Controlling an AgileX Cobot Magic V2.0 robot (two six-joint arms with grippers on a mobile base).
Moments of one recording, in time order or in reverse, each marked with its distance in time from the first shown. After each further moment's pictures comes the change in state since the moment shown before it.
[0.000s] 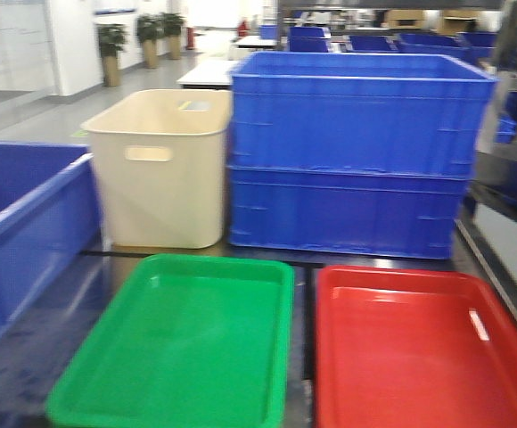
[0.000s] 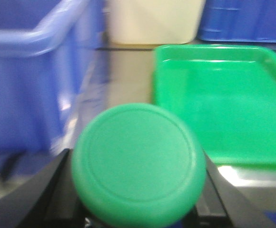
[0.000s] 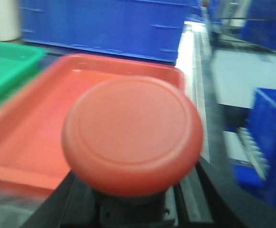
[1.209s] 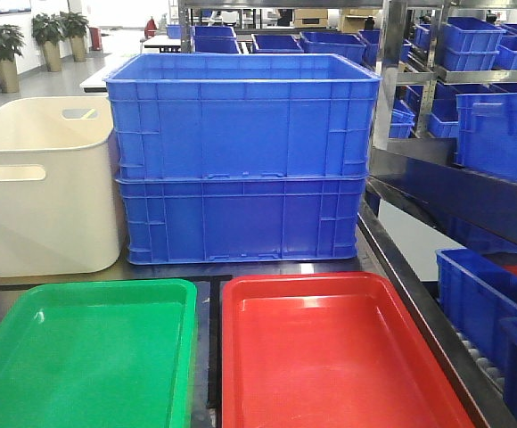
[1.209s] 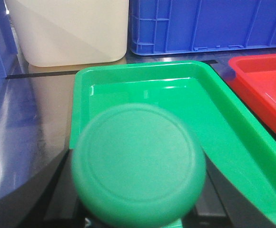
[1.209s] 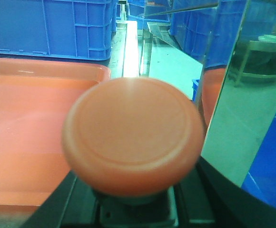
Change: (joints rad) left arm -0.001 0.000 0.000 0.000 -0.001 0.000; right arm 0.000 0.000 0.000 0.000 -0.021 0.000
